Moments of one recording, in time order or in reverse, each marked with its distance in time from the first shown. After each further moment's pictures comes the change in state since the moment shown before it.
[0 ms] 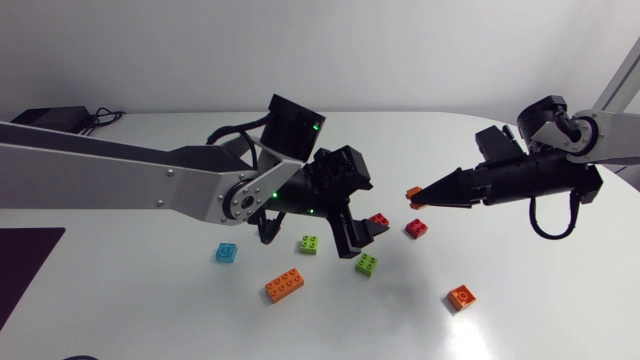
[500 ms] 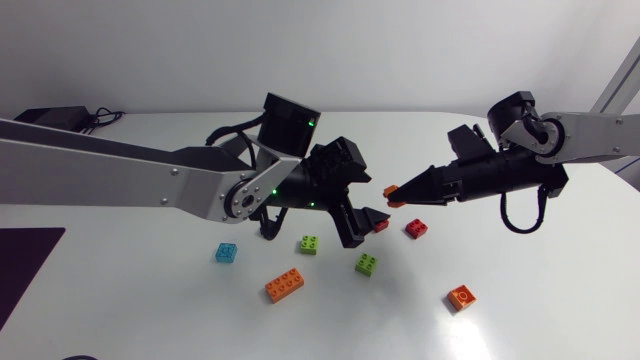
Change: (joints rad) left arm 0.018 0.019 0.000 0.077 0.003 -0.080; right arm 0.104 0.054 0.019 0.129 -0.002 0.133
